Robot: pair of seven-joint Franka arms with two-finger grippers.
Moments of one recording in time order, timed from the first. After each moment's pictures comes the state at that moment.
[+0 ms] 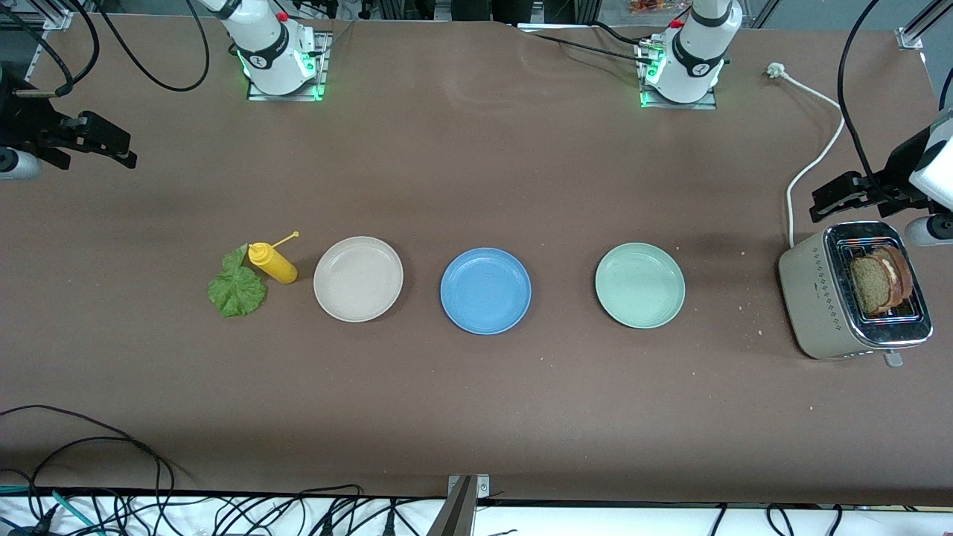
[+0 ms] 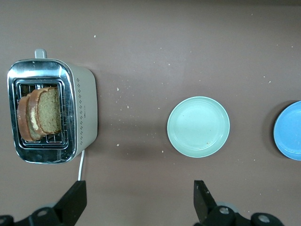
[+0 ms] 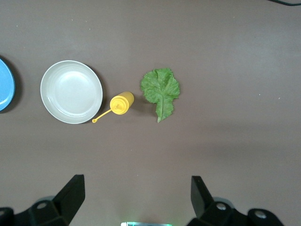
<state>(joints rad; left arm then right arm) 0.05 0.17 -0.09 -1.35 0.03 1.48 -0.13 0.04 -0.01 -0.03 -1.57 0.01 1.50 -0.01</state>
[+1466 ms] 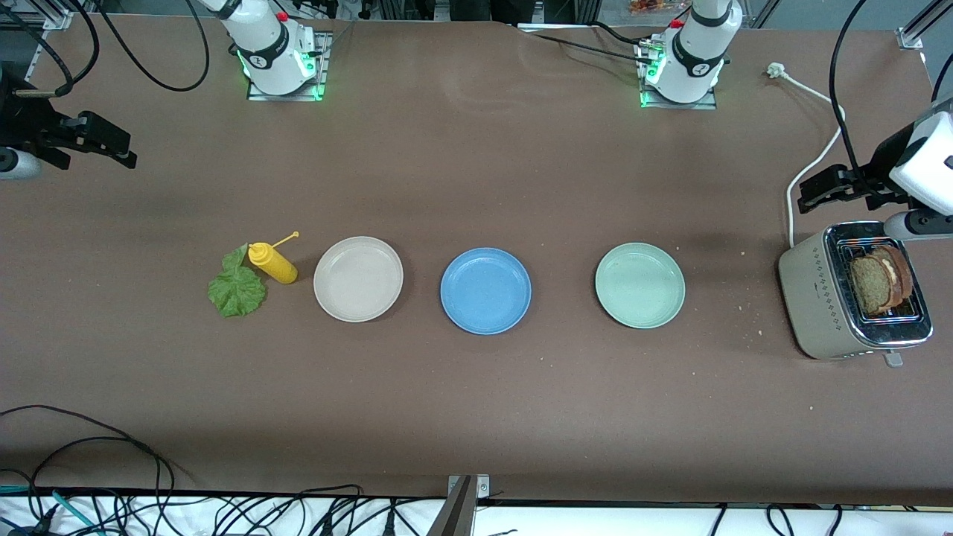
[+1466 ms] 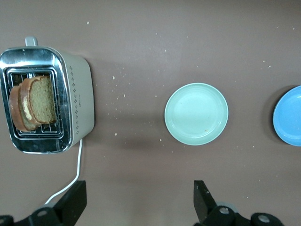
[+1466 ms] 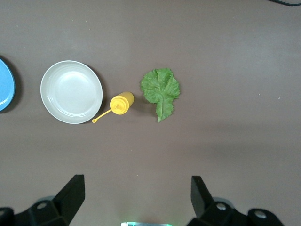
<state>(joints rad) 0.04 0.17 -0.11 -1.35 0.03 1.43 -0.13 0.04 -0.01 -0.03 -1.57 0.01 1.50 -0.01</state>
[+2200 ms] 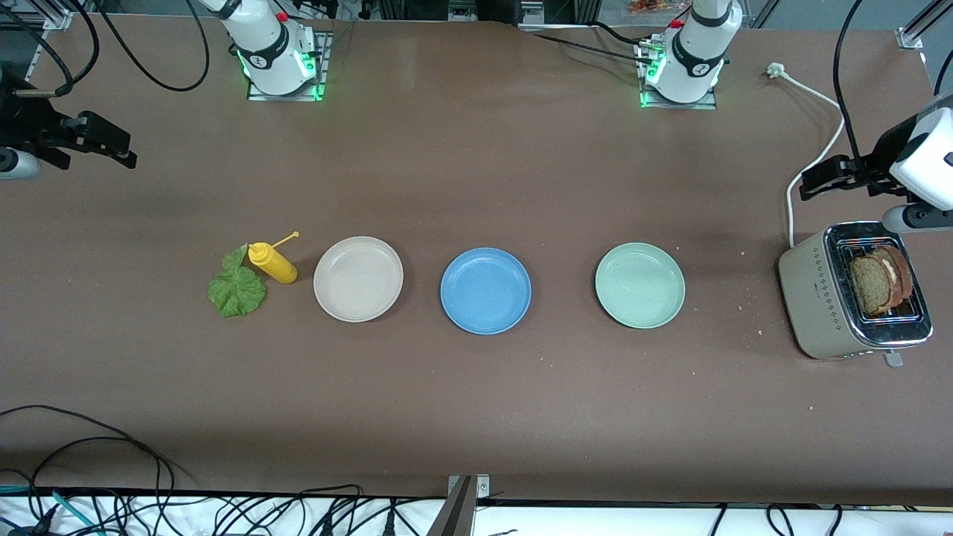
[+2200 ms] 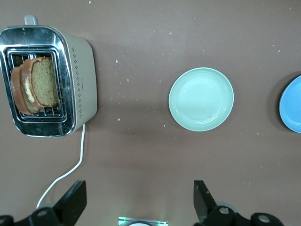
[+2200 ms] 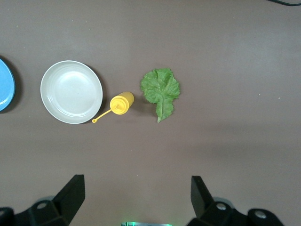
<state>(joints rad) 0.05 0.17 -0.10 -1.35 0.03 1.36 -0.13 0.04 -0.01 -0.03 -1.57 0.01 1.50 -0.01</state>
